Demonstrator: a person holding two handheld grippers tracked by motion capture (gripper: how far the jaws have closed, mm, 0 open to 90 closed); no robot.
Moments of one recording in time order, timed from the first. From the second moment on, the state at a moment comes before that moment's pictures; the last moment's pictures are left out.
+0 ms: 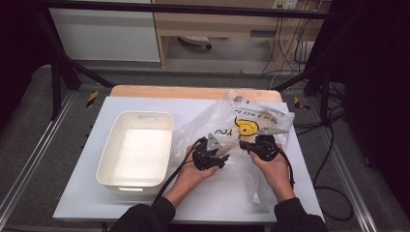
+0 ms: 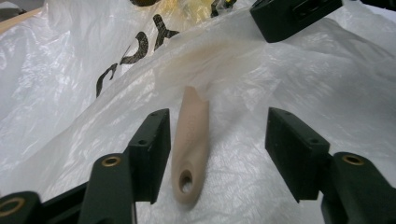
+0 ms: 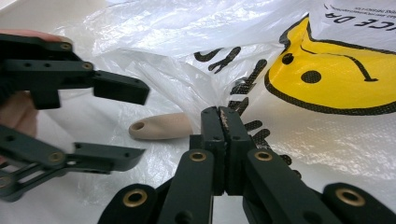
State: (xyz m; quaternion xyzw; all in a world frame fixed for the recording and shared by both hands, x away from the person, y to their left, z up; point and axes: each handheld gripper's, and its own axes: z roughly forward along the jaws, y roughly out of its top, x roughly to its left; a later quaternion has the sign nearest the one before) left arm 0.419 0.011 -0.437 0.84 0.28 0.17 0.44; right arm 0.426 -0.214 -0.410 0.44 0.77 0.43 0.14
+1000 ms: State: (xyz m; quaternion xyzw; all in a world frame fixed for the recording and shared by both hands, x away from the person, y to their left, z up) left arm 0.393 0.046 -0.390 0.80 0.31 0.16 0.49; right arm 0.423 -0.212 -0.415 0.43 0.78 0.42 0.14
